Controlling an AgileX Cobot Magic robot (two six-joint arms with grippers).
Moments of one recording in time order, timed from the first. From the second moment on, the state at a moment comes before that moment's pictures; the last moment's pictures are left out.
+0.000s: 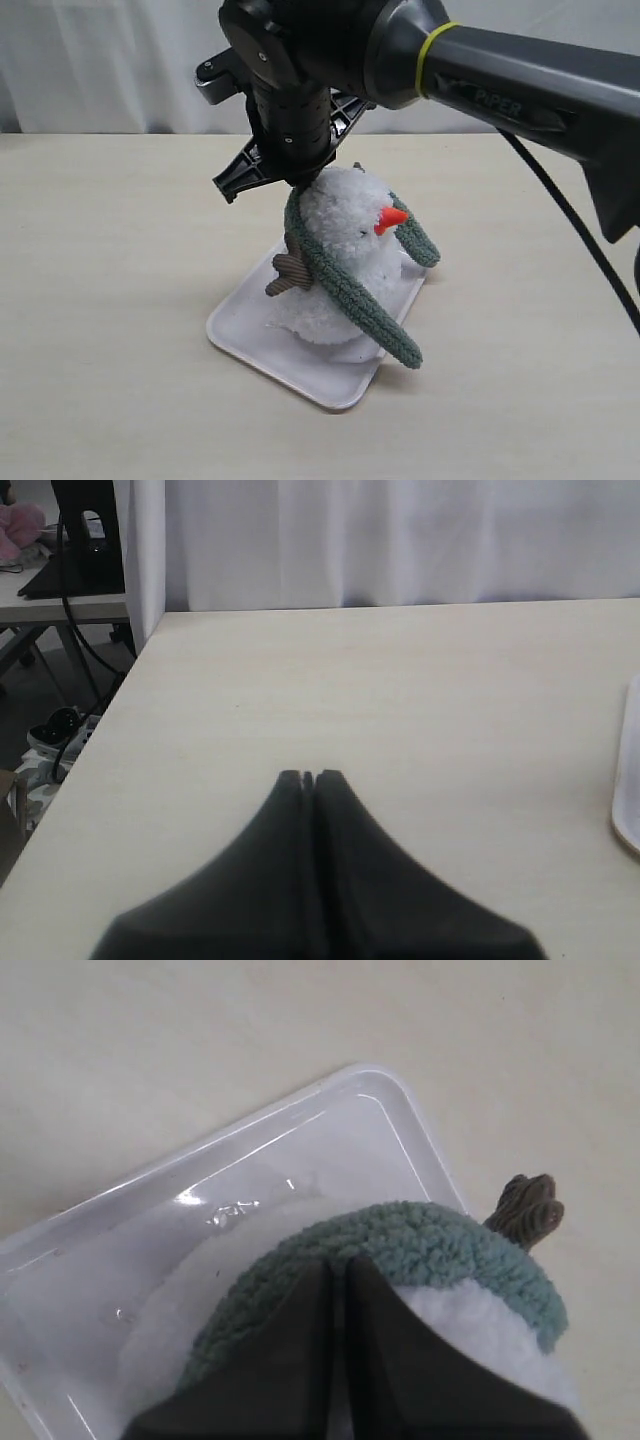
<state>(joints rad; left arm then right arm) -0.01 0.00 0.00 0.05 0.34 0.00 0.75 2.13 -1.98 -0.39 1.21 0.29</state>
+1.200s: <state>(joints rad) -0.01 0.00 0.00 0.05 0.34 0.00 0.58 1.77 -1.78 -0.32 1.21 0.26</state>
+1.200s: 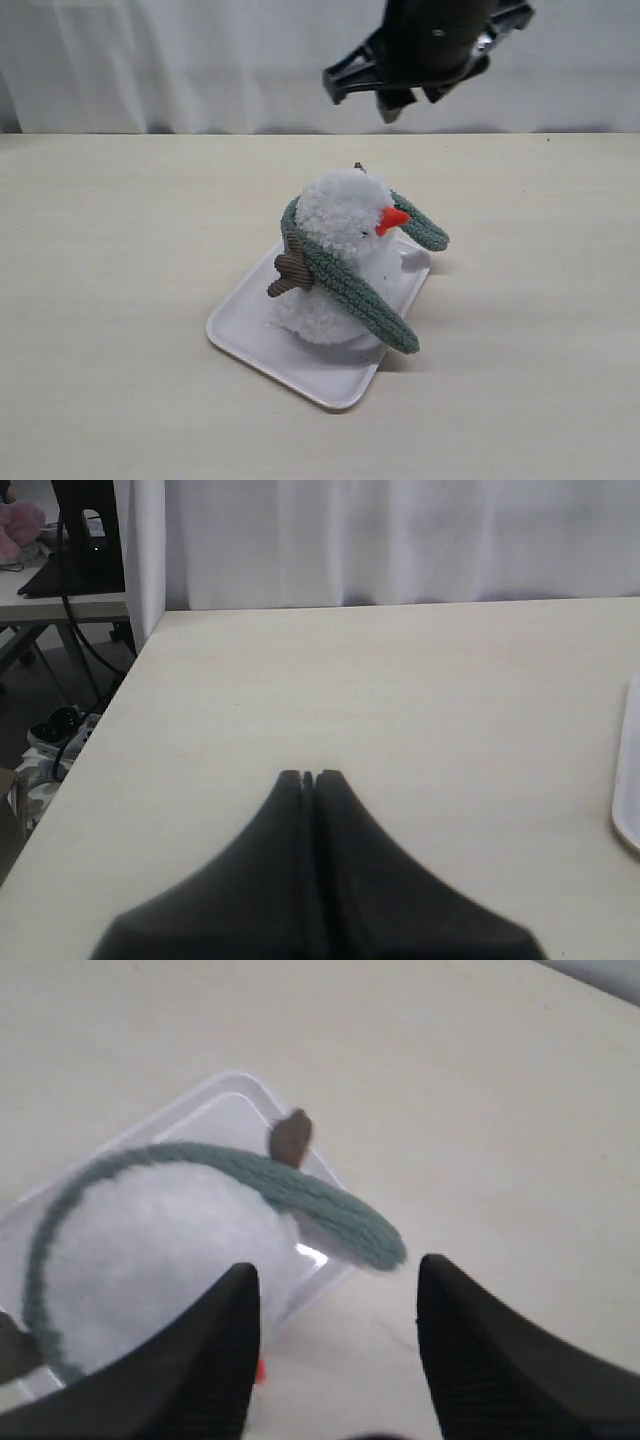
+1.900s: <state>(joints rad) -0.01 0.00 0.00 0.05 0.34 0.00 0.10 1.60 -1.02 0.66 0.54 -0.99</state>
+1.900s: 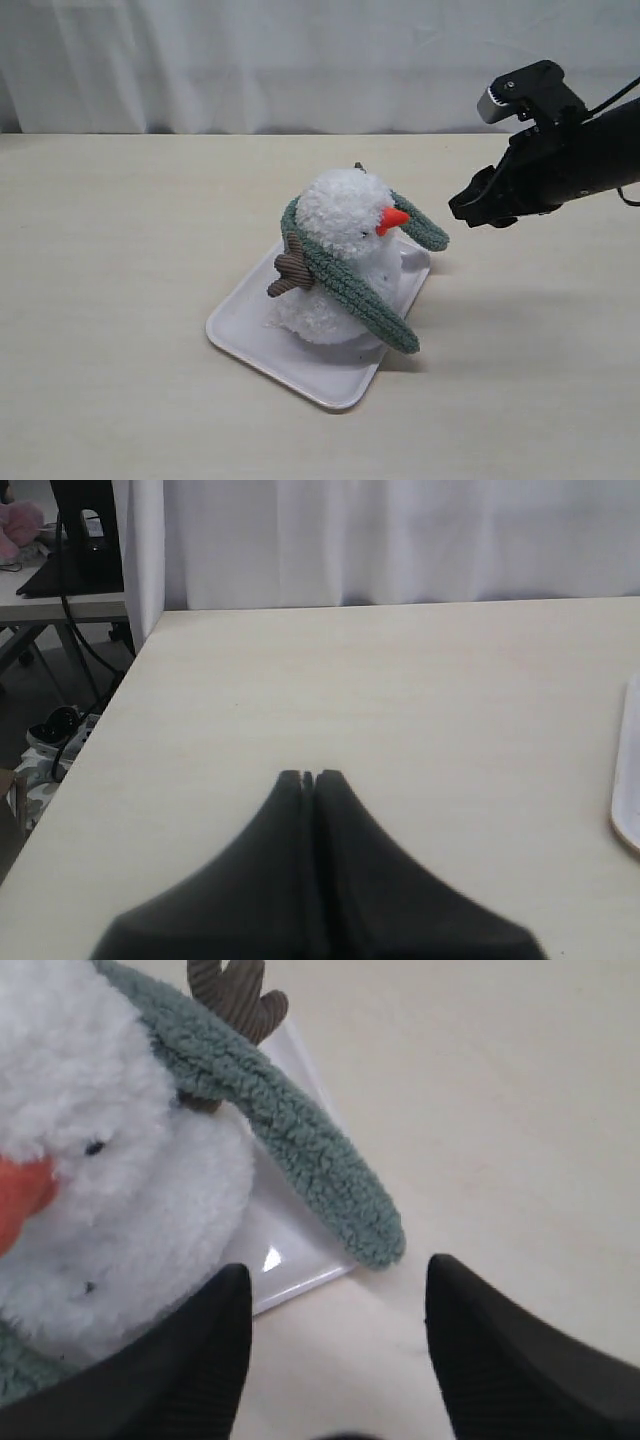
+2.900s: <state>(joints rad) -0.01 0.00 0.00 0.05 0.34 0.00 0.10 1.94 -1.04 1.37 0.38 -2.01</state>
